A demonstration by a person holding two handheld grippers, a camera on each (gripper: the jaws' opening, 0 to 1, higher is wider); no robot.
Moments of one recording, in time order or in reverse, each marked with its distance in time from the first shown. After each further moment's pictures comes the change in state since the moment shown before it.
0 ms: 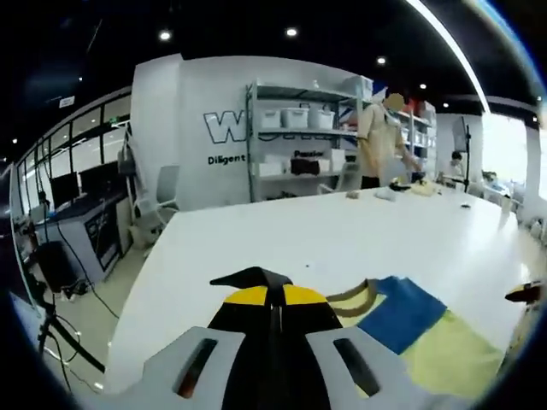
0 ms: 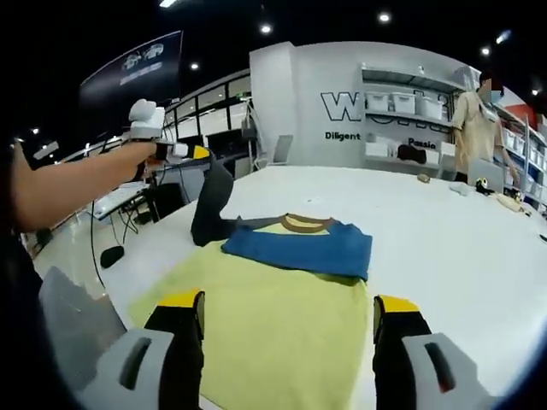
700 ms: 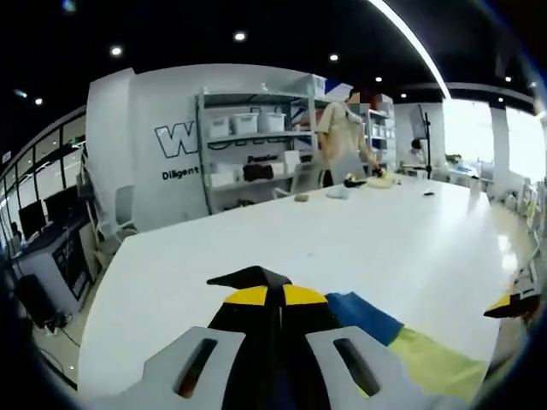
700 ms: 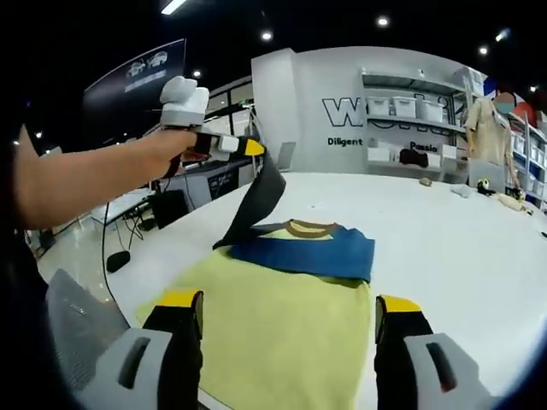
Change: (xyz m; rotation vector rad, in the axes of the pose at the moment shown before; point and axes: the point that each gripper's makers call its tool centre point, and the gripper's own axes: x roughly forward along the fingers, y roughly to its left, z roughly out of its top) left arm 0.036 -0.132 0.016 0.121 -0.014 -0.183; right arm -0.007 0.004 0.004 0.011 -0.037 0.015
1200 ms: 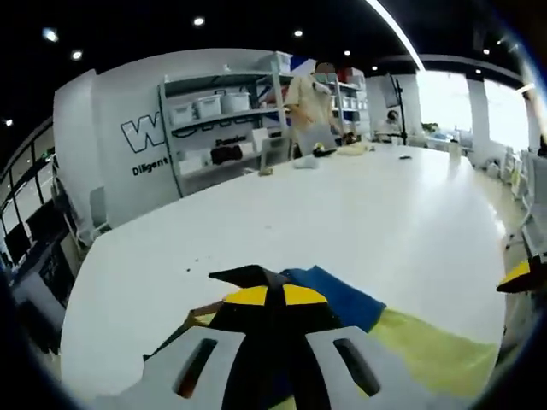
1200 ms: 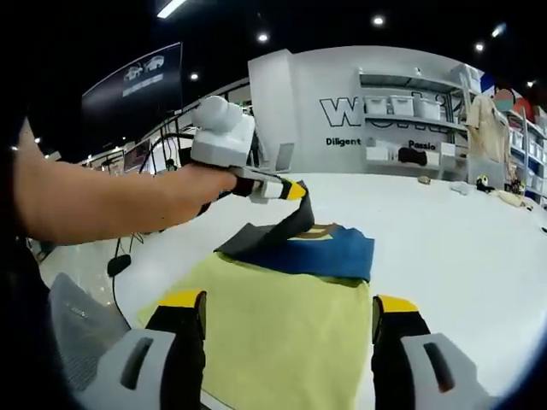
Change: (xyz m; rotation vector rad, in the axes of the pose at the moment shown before) left arm 0.045 -0.075 -0.063 0.103 0.107 -0.097; right arm 0.000 -0.001 0.000 0.016 -0.003 0.002
